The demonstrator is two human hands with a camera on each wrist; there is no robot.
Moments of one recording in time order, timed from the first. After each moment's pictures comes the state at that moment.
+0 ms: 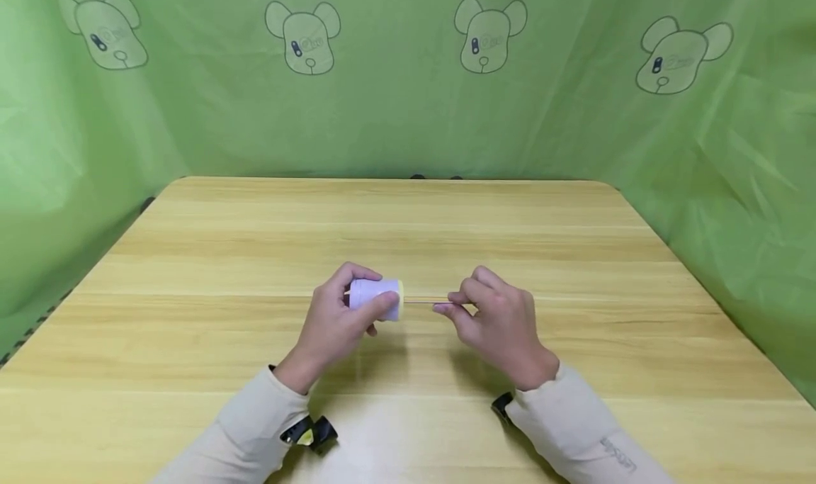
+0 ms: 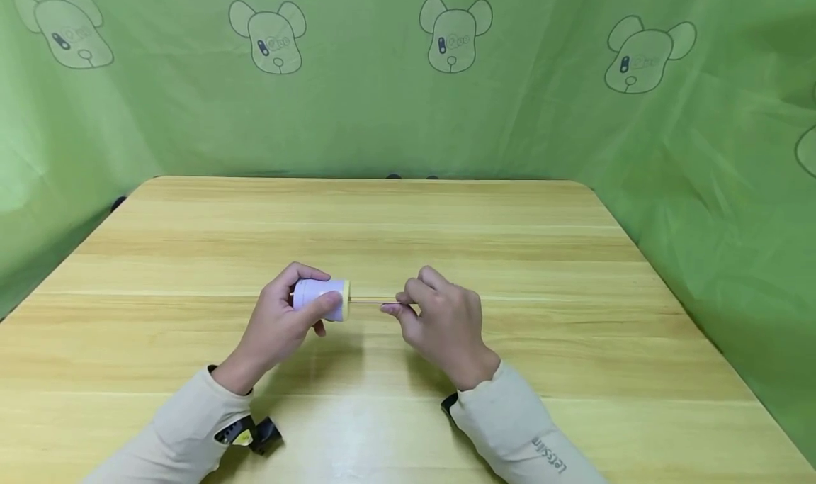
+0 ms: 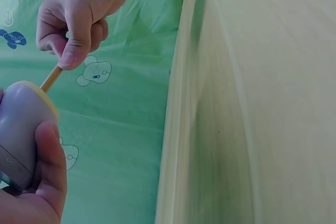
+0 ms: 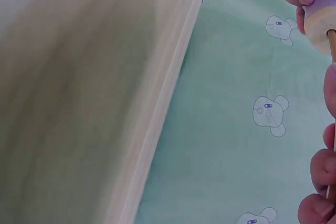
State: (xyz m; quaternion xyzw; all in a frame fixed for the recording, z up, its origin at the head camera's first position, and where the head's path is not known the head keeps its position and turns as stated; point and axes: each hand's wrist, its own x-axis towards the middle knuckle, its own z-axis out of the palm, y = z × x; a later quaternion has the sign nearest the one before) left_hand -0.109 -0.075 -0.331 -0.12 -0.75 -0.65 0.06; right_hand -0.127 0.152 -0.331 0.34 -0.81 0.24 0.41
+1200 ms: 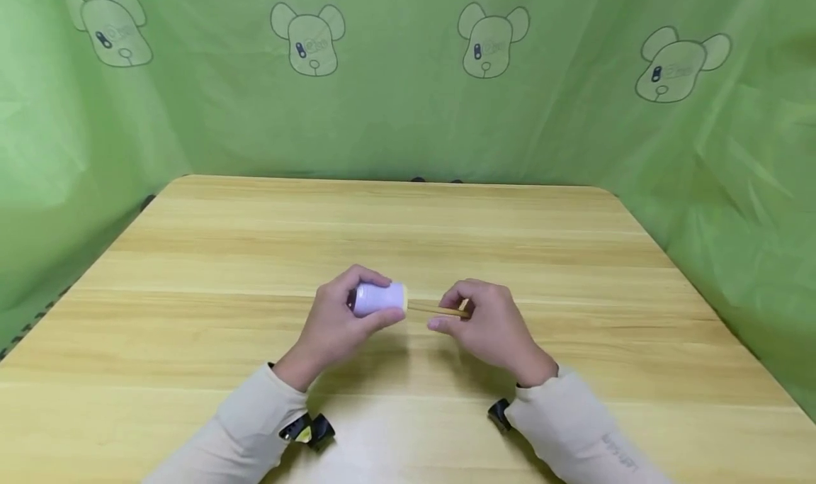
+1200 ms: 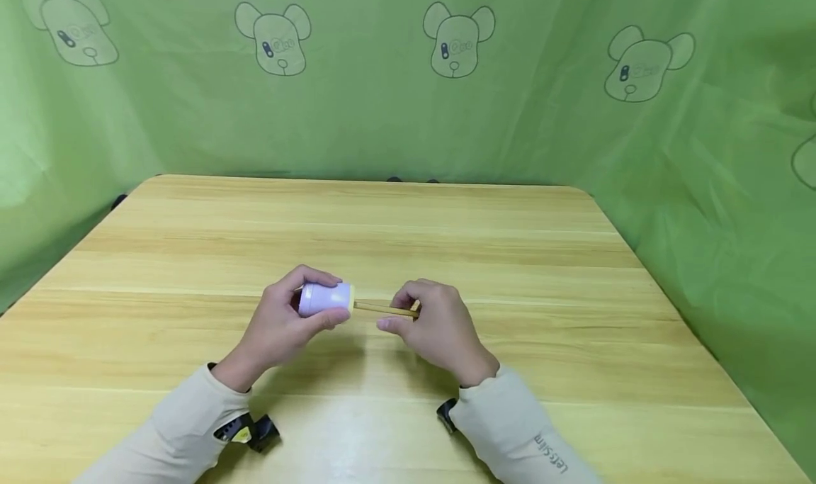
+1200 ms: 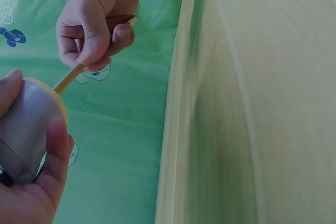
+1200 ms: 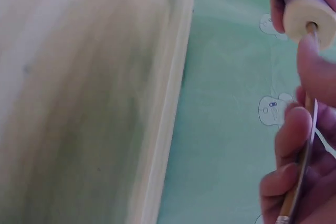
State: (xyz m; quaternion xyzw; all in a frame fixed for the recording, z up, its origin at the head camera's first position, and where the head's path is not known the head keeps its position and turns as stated) left_hand -0.111 -0.078 -0.333 -0.19 -0.78 -0.59 0.10; right_hand -0.124 0.151 -0.325 0.23 -0.89 0.38 0.09
